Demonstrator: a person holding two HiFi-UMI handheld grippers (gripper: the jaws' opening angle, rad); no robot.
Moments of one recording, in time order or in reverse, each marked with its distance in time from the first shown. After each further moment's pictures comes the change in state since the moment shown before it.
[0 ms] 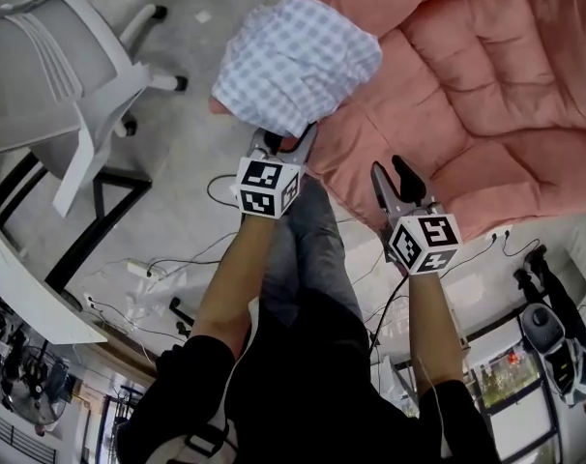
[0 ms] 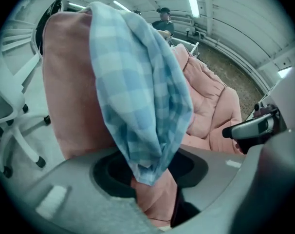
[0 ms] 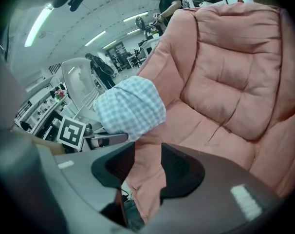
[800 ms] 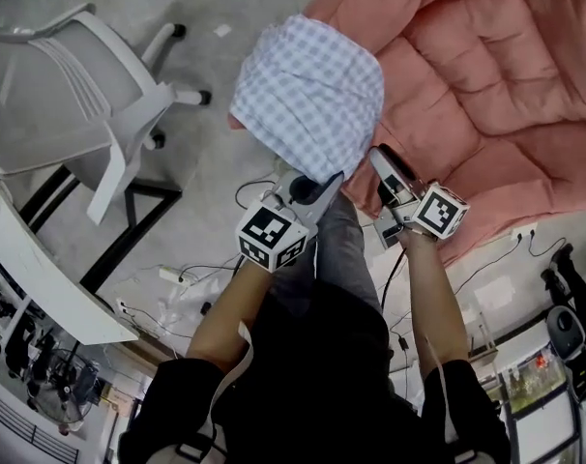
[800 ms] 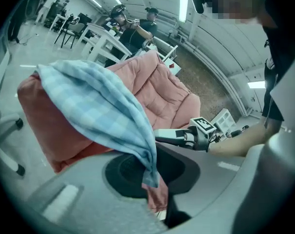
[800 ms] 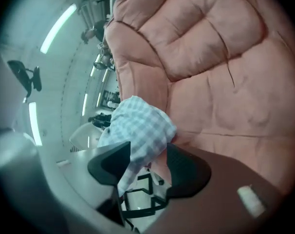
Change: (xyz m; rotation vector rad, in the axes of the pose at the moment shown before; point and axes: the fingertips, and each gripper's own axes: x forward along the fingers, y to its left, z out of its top) left arm -0.072 -0.102 0.035 0.039 0.061 -0.342; right arm 0.036 0.011 0.023 0.726 -0.197 0.394
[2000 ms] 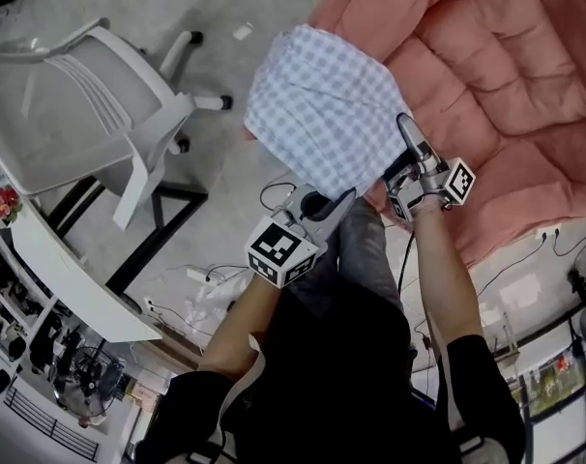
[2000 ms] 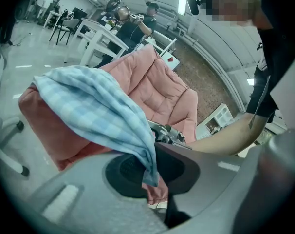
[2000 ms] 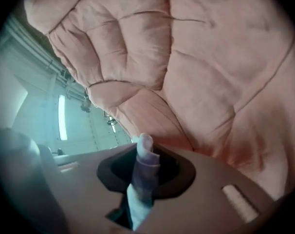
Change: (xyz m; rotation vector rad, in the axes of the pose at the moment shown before) left arm -0.014 -0.007 0.001 0.014 0.081 -0.010; right arm 0.038 -0.021 0.051 0.661 -0.272 0.476
